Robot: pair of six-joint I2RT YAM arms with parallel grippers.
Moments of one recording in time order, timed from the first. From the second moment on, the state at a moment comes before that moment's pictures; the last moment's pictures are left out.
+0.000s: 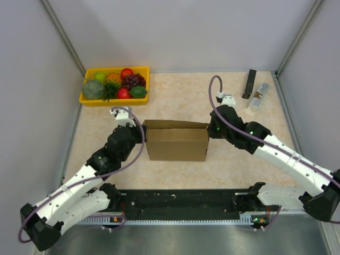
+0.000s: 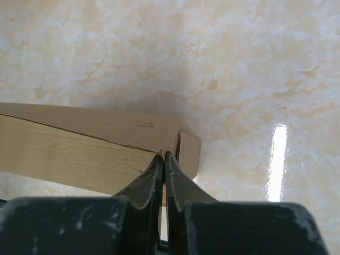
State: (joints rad) left arm -0.71 0.77 0.67 -0.19 -0.40 -0.53; right arm 0.82 1.13 1.12 -0.72 0.37 0.66
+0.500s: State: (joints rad) left arm -0.72 0.71 0.59 -0.12 -0.40 -0.51; right arm 0.82 1.11 1.08 -0.67 0.37 0.66
